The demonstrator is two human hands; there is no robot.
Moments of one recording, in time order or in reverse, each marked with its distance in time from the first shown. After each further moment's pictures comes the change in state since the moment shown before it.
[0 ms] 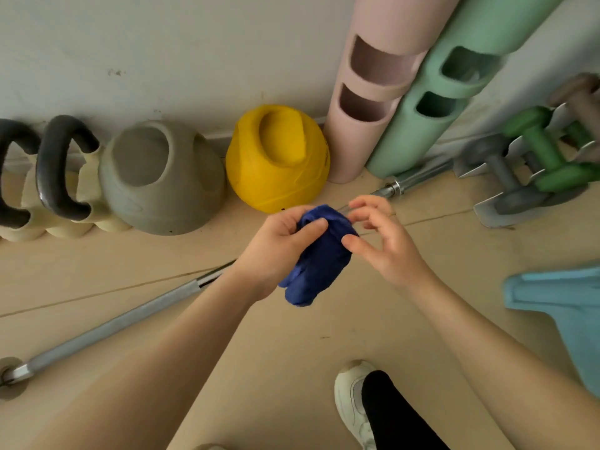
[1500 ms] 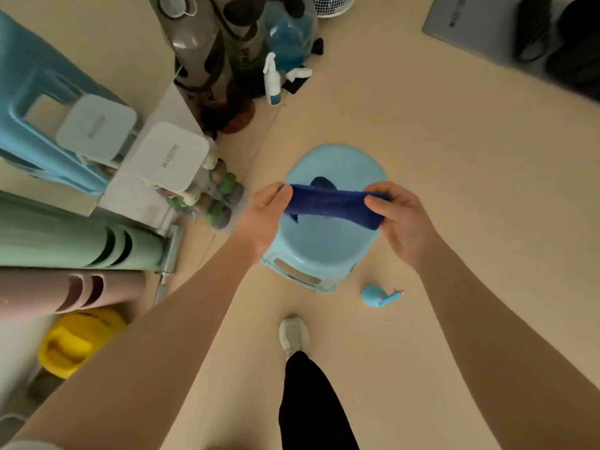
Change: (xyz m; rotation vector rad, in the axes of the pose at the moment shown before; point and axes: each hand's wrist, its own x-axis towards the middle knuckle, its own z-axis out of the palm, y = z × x) left_hand -0.018 0.398 0.558 0.339 -0.651 -0.091; right_hand -0.327 -0.194 -0.577 0.839 1.089 0.557
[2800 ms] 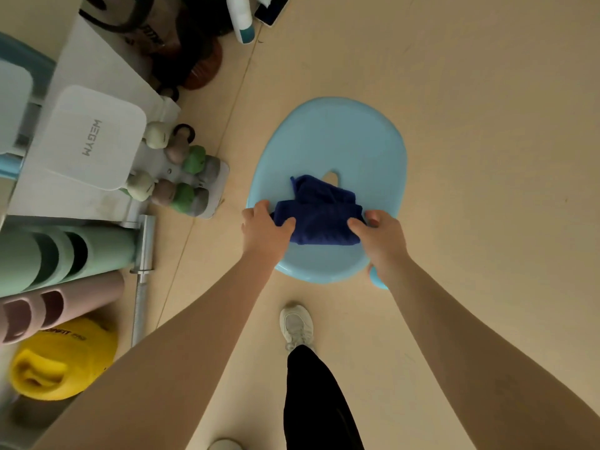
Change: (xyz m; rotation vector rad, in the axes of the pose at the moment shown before) left_hand 0.108 -0.143 0.047 0.527 0.068 -0.419; right_hand 0.095 0.140 -0.034 -0.612 0.404 0.416
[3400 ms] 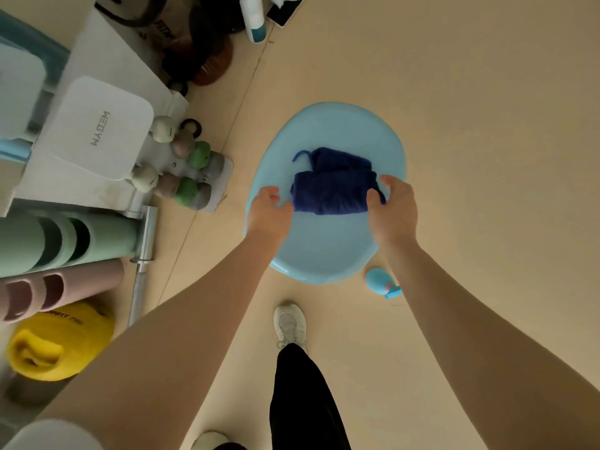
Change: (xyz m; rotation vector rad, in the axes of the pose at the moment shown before) left_hand 0.015 0.017 0.007 -0.241 0.081 -0.049; right_hand 0.023 -0.025 -0.019 -0.164 0.160 -0.285
